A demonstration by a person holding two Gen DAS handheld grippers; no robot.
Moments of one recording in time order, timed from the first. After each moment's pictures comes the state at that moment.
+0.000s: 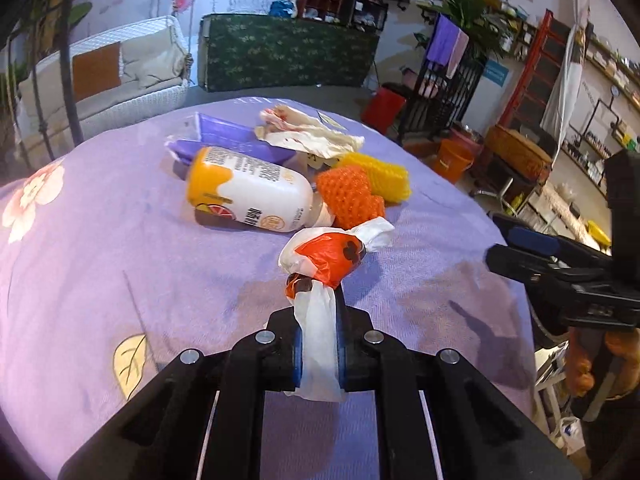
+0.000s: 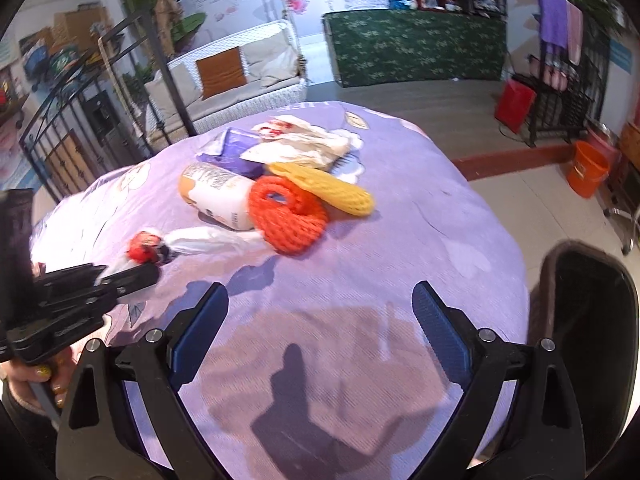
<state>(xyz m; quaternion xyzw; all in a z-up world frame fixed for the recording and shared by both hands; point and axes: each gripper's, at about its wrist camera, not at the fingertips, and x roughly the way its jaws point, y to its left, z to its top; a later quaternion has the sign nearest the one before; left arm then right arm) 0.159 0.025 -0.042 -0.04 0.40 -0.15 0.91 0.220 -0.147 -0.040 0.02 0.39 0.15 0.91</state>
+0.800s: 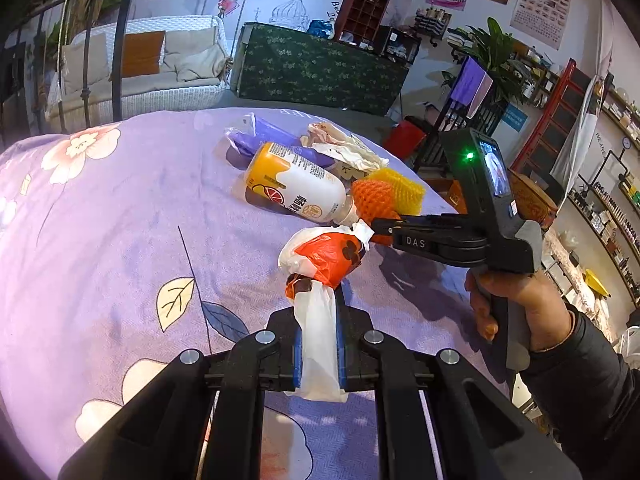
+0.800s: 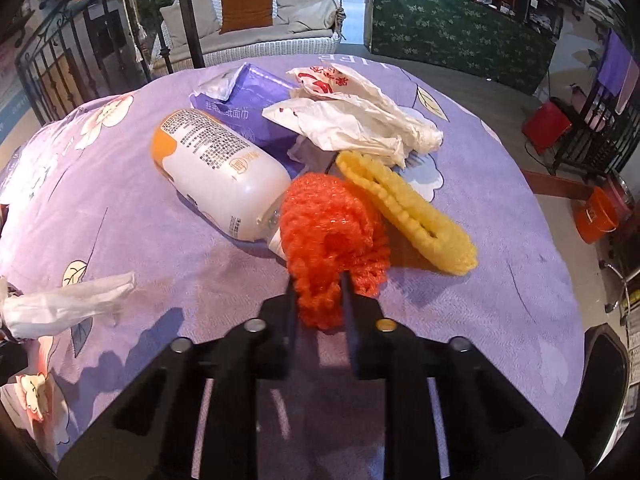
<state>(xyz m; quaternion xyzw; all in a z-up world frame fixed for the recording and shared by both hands) 0.116 0.056 -0.043 -0.10 0.37 -0.11 0.92 0.300 -0.073 -0.078 -0.08 0.45 0.16 0.88</state>
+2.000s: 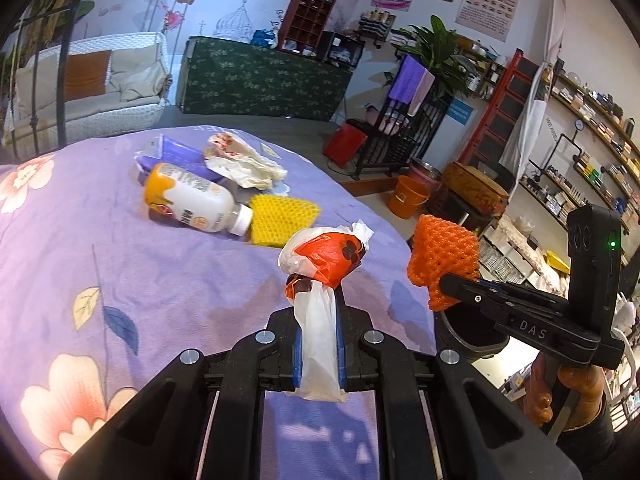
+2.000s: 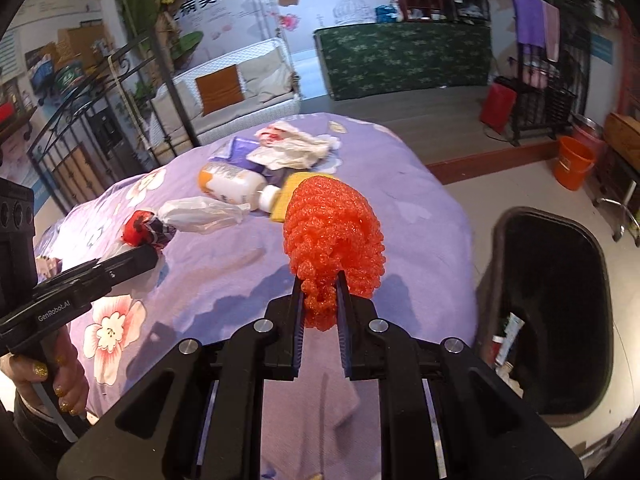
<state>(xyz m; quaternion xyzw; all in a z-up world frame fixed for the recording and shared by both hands) 0.095 -0.023 -0.022 -0.10 0.34 -0.21 0.91 0.117 -0.214 -0.012 0.06 0.37 0.11 0.92</state>
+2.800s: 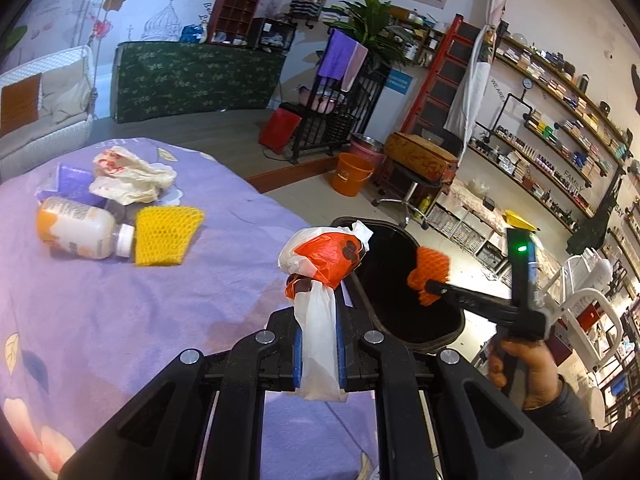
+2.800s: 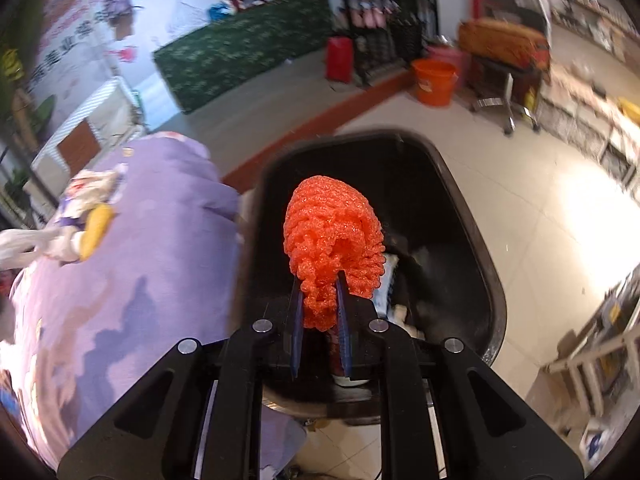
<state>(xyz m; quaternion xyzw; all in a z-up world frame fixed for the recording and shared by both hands) 0.109 -0.122 -0.016 -0.05 0.34 -0.31 0.88 0.117 -0.405 -0.100 0.19 0.42 -0.11 0.88</state>
